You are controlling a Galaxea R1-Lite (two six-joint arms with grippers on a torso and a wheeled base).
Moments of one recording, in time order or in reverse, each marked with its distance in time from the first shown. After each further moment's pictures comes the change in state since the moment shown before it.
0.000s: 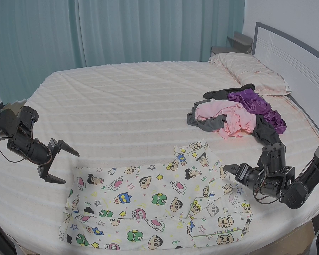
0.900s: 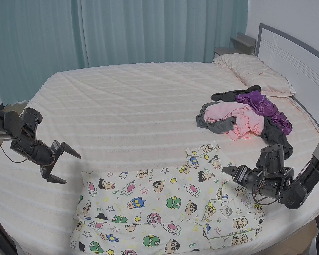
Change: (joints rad) left arm -0.019 0.043 -0.007 -0.028 0.048 0.013; right arm -0.001 0.014 0.000 0.001 0.014 0.001
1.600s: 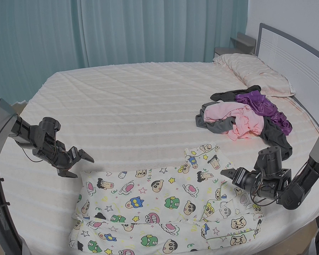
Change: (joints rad) left arm -0.044 0.265 -0.069 -0.283 0.089 0.271; right arm 0.001 0.029 -0.001 -0.003 0.015 0.000
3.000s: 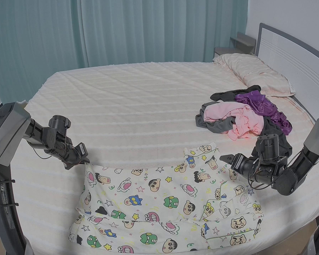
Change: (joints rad) left arm -0.044 0.128 -0.124 -0.121 0.159 -0.026; right arm -0.079 0.074 -0.168 0.022 0.066 -0.062
